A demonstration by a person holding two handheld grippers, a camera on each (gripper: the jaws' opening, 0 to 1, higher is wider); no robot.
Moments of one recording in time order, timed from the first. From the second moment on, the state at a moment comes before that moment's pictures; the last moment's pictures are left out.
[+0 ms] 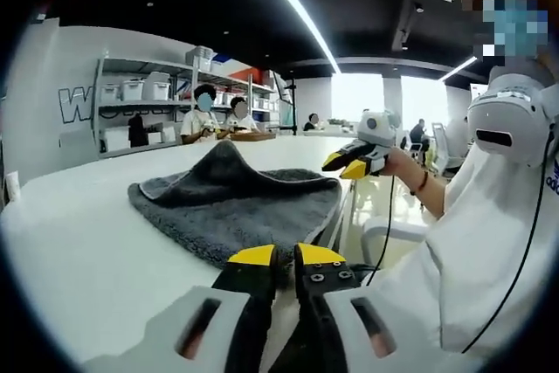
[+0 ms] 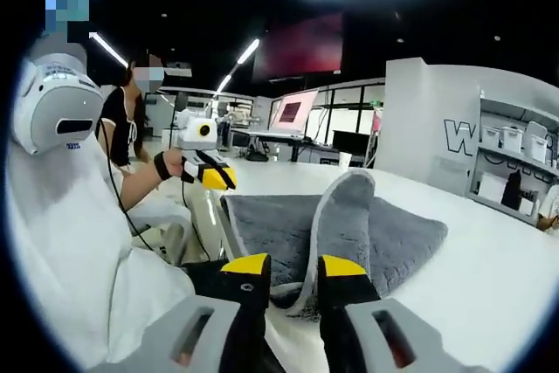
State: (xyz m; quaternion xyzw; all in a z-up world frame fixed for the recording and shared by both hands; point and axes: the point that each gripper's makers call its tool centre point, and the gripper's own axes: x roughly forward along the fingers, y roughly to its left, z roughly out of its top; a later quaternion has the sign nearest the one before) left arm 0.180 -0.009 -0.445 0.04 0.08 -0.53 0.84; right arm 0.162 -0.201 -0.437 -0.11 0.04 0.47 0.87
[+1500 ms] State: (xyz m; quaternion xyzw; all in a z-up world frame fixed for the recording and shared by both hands) left arm 0.228 -0.024 -0.420 0.00 0.06 -0.48 0.87; right arm 0.191 -0.175 -0.406 -0.13 0.01 0.42 0.90
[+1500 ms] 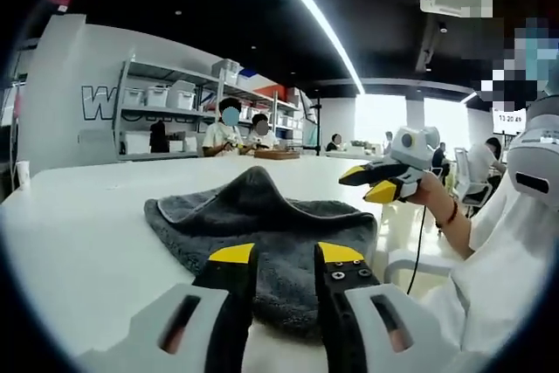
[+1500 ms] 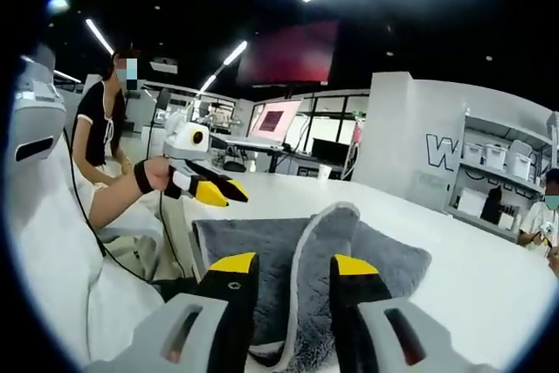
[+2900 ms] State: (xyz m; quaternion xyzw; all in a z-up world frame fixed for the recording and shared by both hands) left arm 0.260 -0.033 -0.409 -0.02 0.05 -0.47 0.88; right arm 0.217 -0.153 -0.396 -0.12 0.01 0.40 0.91
